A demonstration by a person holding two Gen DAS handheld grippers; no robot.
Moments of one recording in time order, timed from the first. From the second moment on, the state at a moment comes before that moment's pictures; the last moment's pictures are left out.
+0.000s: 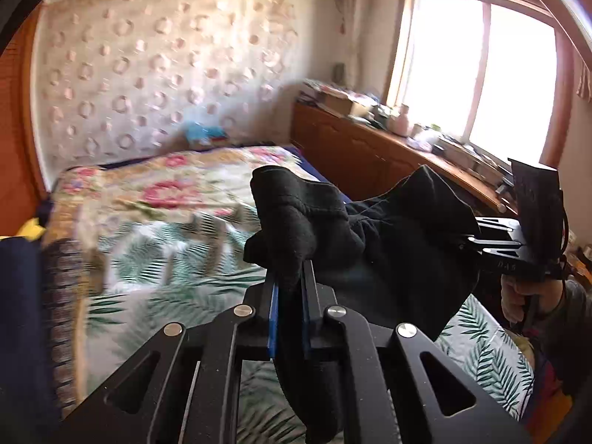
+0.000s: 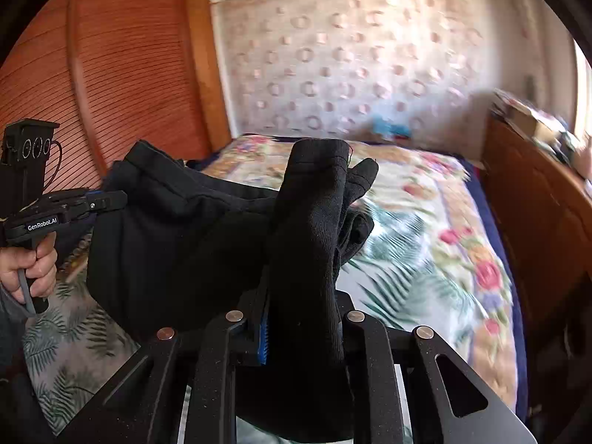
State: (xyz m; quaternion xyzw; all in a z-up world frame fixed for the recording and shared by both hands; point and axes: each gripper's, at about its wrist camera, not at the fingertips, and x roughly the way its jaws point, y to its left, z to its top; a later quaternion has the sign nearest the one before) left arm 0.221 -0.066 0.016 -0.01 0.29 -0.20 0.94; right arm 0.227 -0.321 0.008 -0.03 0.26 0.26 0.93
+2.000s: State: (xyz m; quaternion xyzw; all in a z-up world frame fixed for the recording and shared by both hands) left arm 0.074 0.173 -0.025 -0.08 0.25 0.11 0.96; right arm 0.405 0.091 -0.025 -0.16 0.25 0.47 0.83
